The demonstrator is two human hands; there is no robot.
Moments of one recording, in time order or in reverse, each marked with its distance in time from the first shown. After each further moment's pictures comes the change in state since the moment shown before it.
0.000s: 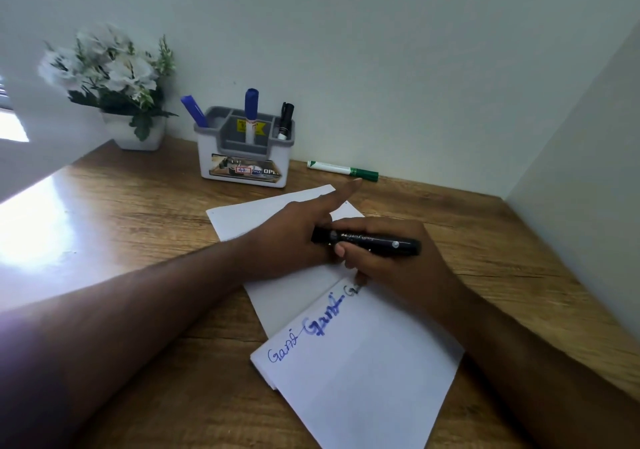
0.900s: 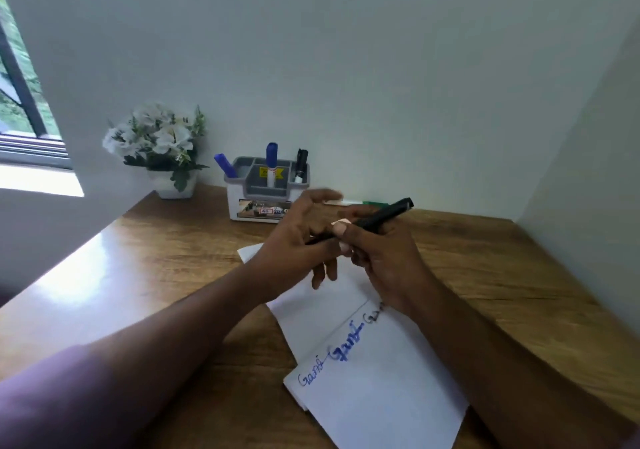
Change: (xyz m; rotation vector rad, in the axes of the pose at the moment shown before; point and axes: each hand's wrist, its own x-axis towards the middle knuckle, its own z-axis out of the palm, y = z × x) left_hand -0.016 0.017 -0.024 -0.716 0.180 -0.057; right_hand 0.042 -0.009 0.025 0.426 0.159 0.201
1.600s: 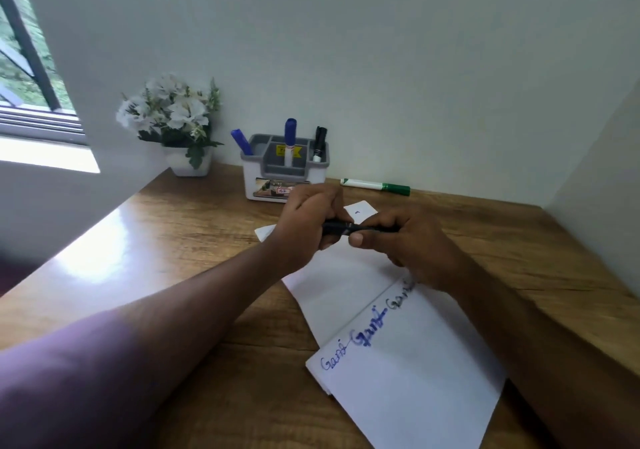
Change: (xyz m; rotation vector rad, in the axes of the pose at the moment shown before) left_hand 0.008 -0.002 -0.008 -0.044 0.208 0.000; right_hand 0.004 -0.005 -0.012 -0.477 -0.183 0.038
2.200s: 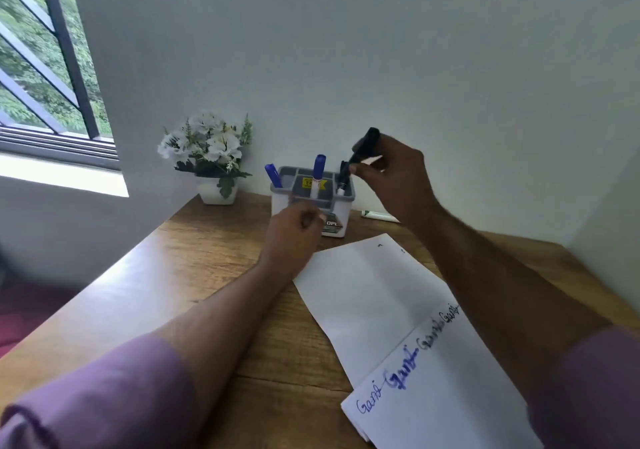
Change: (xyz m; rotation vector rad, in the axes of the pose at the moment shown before) left_hand 0.027 -0.036 -0.064 0.597 0.364 -0.020; right_hand 0.107 -0.056 0.011 -0.283 0.414 -0.350
